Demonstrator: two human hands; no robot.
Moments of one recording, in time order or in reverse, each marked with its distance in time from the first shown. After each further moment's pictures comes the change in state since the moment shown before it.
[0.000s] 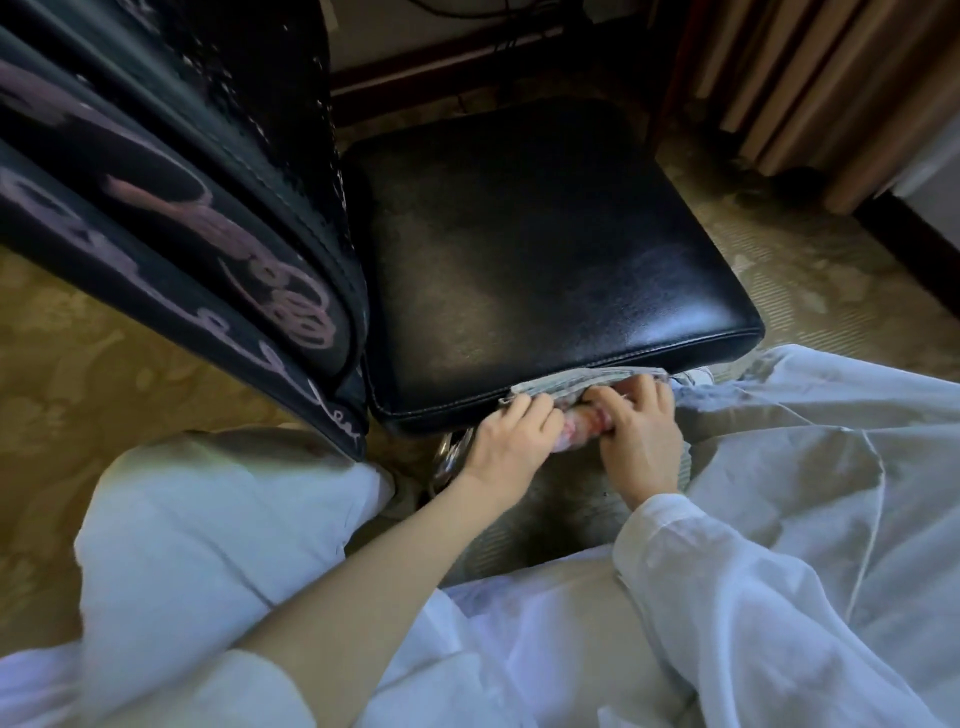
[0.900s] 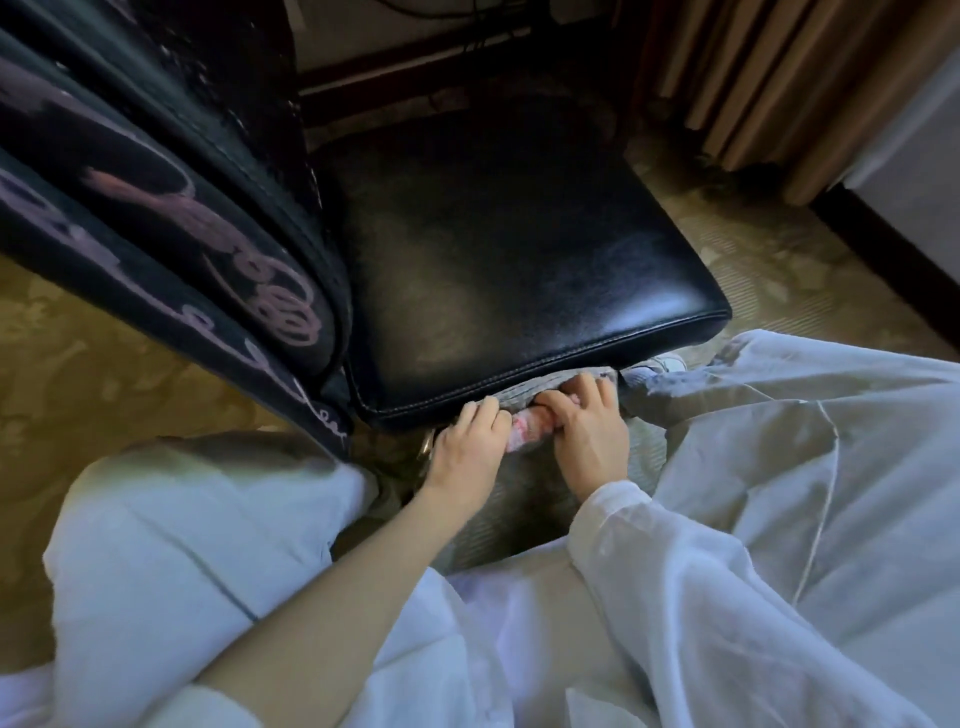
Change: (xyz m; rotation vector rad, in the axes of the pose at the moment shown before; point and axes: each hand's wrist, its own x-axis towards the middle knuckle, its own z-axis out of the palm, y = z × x) left_hand -0.028 -0.007 0.002 -0.120 -0.141 -0.215; right_hand -0.009 -0.028 0.005 -0.016 -0.191 0.025
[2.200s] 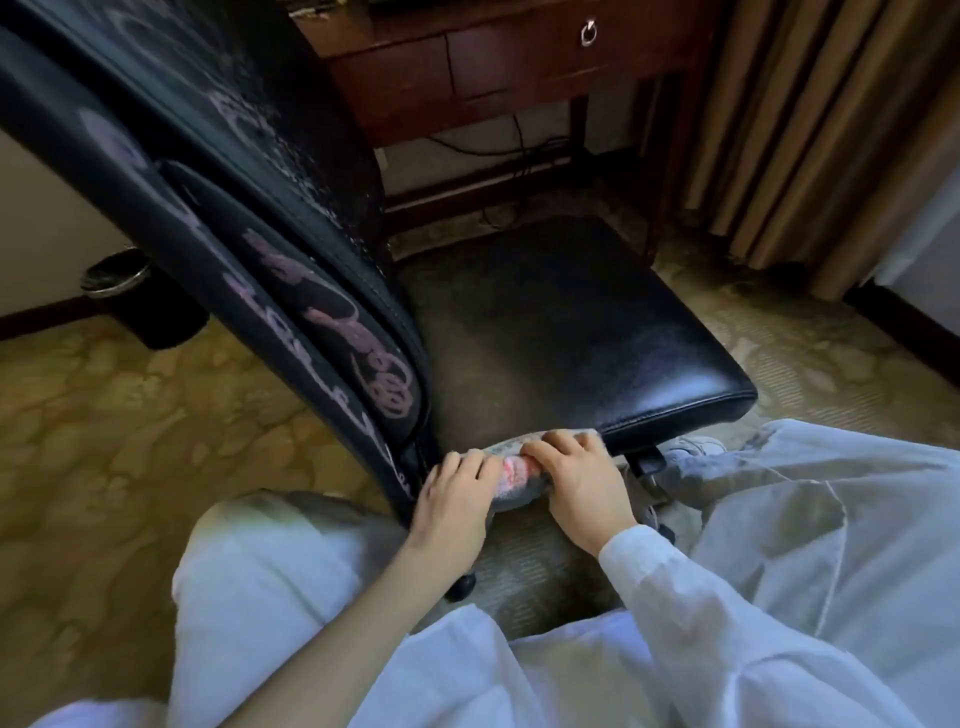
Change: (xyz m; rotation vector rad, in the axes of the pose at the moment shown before) left_hand -0.024 -0.012 -0.099 0.086 -0.045 -0.148; right_hand 0.018 -0.054 -0.056 0.018 -0.202 -0.231
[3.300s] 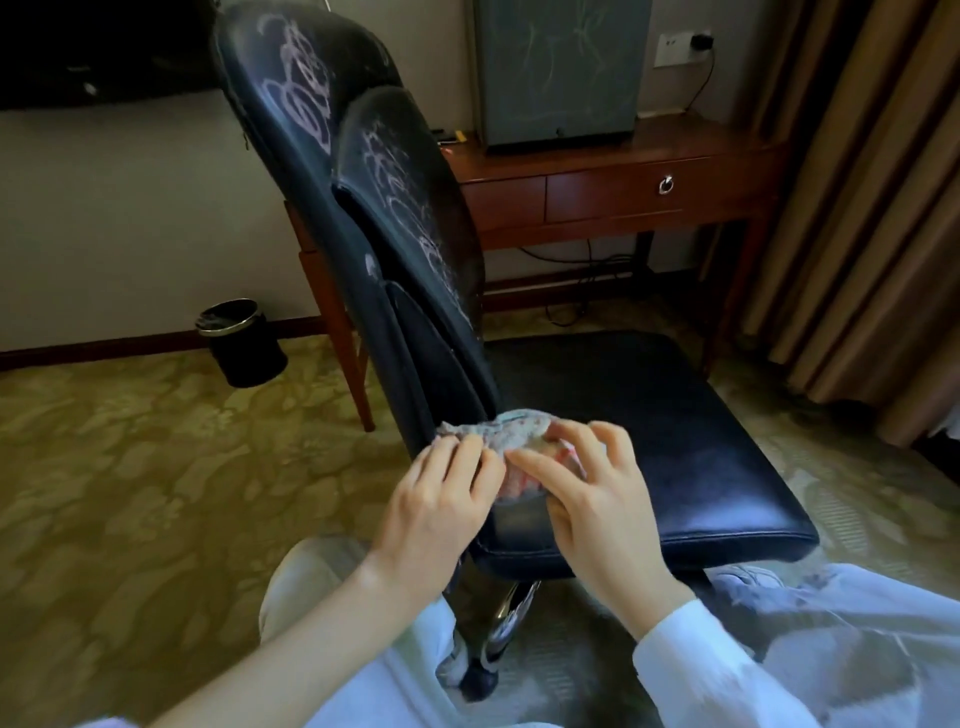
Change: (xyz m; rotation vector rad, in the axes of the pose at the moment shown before) left_hand -0.028 -0.050 -0.129 0.362 0.707 0.163; right_hand 0.018 -0.101 -0.110 0.002 0.559 -0.402
